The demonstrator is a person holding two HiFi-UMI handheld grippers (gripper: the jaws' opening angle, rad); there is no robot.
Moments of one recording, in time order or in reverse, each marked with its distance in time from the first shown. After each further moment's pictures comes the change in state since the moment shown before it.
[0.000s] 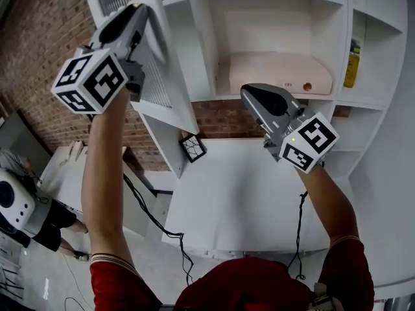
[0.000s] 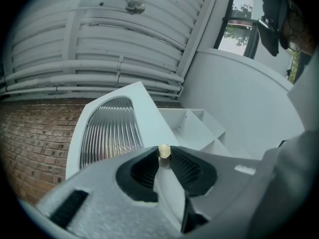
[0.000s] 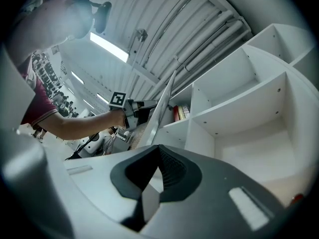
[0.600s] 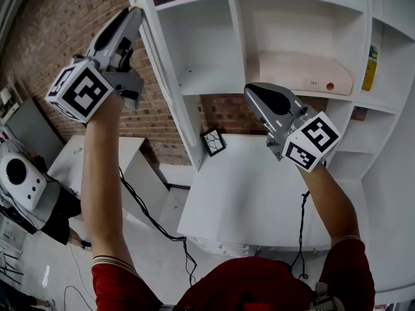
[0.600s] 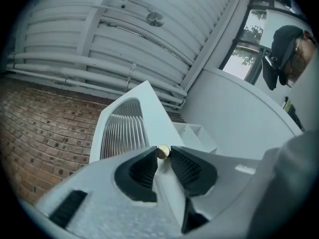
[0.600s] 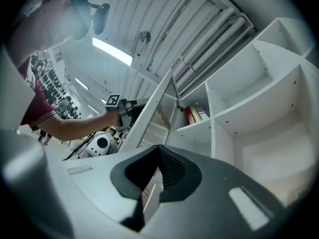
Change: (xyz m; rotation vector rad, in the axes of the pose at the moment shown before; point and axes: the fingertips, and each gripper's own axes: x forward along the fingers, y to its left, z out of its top) left arm -0.099 0.039 0.048 -0.130 -0.062 -0.049; right arm 0.044 0.072 0.011 0.029 -0.039 0.066
